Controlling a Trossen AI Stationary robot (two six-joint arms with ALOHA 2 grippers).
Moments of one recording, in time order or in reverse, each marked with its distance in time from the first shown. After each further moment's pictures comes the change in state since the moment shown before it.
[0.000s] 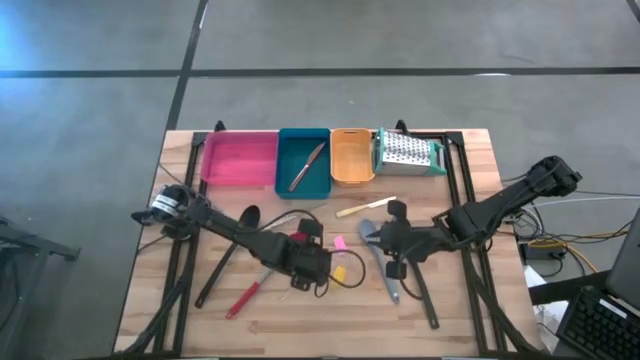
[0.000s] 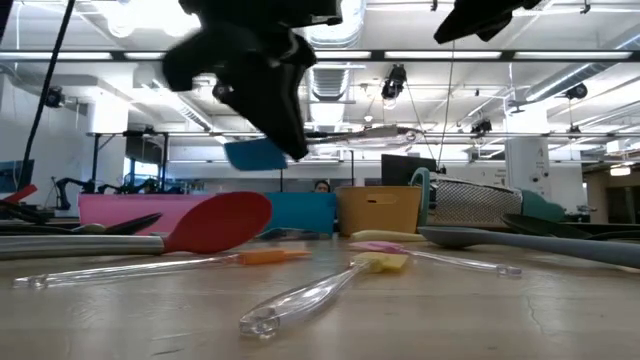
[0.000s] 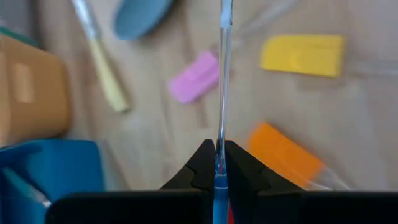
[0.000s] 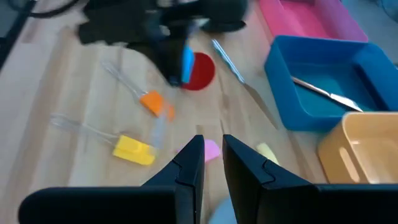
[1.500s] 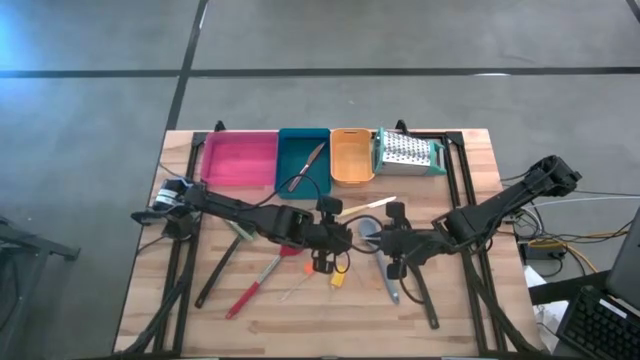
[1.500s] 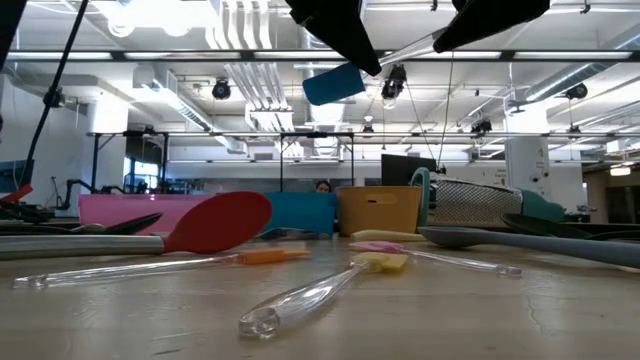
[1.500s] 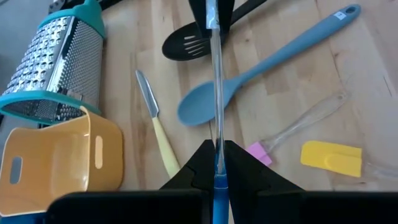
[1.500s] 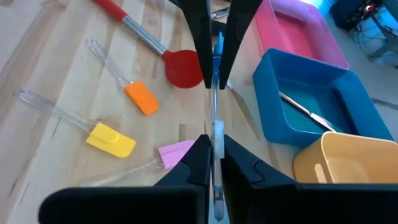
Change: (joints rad) left arm 0.117 -0.002 0.243 0.026 0.077 0.133; right arm 0.015 0.002 -0.050 0.056 0.057 -0.169
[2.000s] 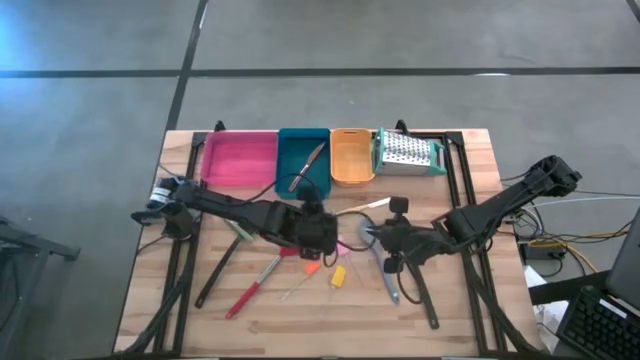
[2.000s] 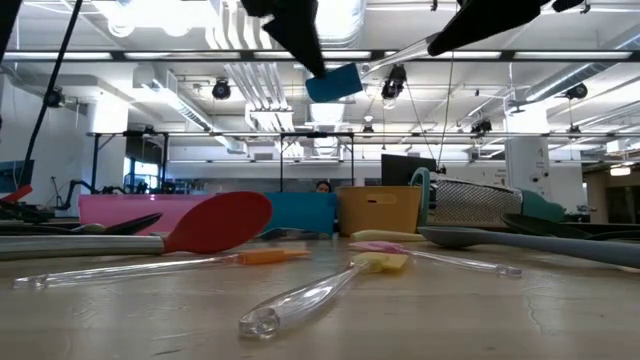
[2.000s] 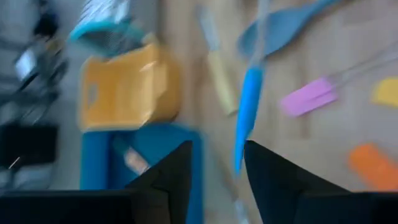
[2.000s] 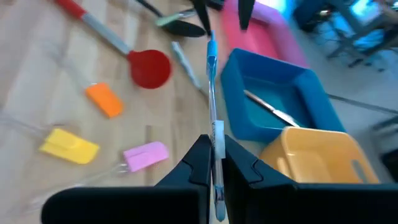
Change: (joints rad) left arm -0.008 -0.054 0.045 -0.340 -0.252 -0.149; right arm -0.003 0.000 0.000 -0.013 0.148 -0.007
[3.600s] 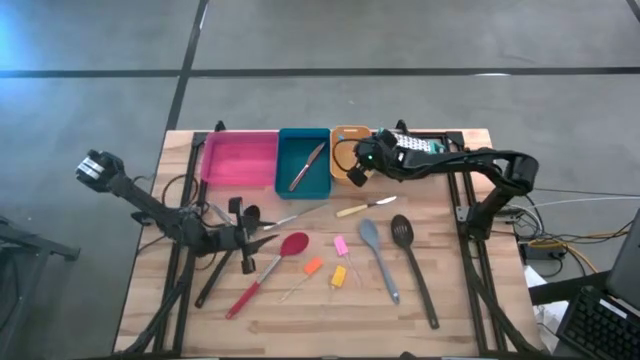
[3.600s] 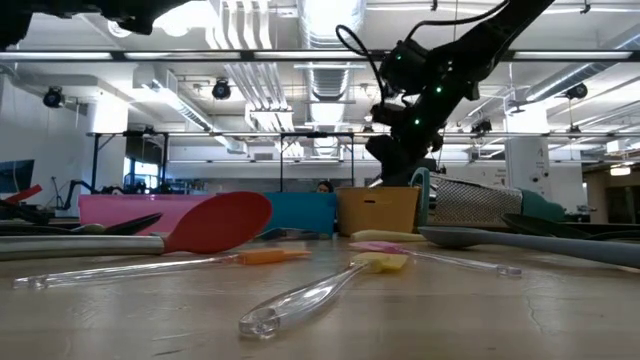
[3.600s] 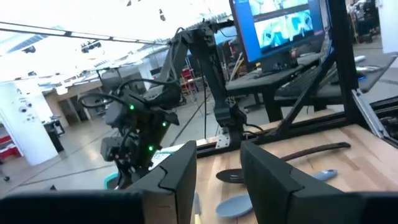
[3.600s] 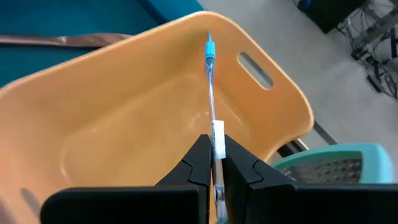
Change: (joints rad) left arm -0.309 -0.819 -1.420 1.948 -0.073 0.421; right arm -0.871 0.382 0.020 0.336 -0.230 -0.048
